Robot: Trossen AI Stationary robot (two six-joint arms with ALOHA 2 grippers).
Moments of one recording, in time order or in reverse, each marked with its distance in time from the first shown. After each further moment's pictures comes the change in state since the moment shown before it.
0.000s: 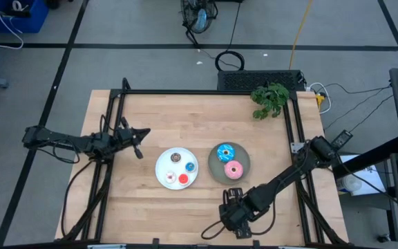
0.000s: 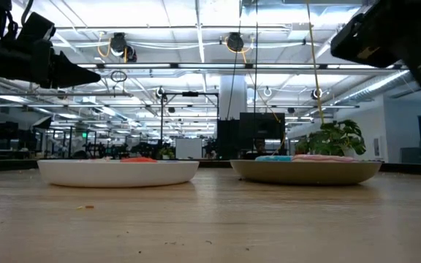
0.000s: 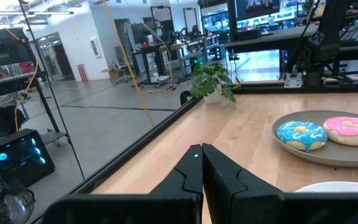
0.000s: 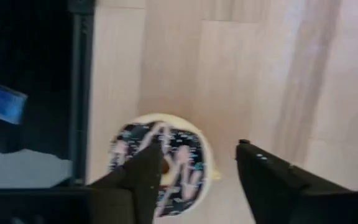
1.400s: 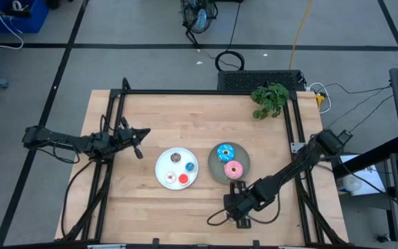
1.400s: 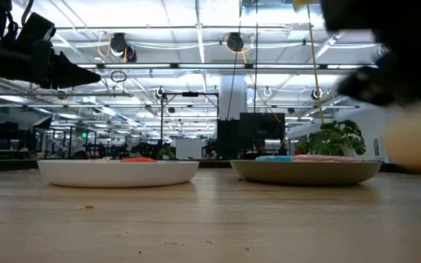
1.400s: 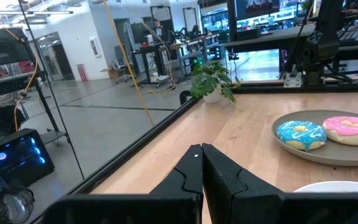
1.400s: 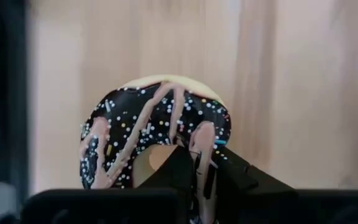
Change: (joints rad) left arm 0.000 0.000 0.000 -0.002 0.000 -0.002; right arm -0.029 -0.112 -0.284 0.251 0.089 0.051
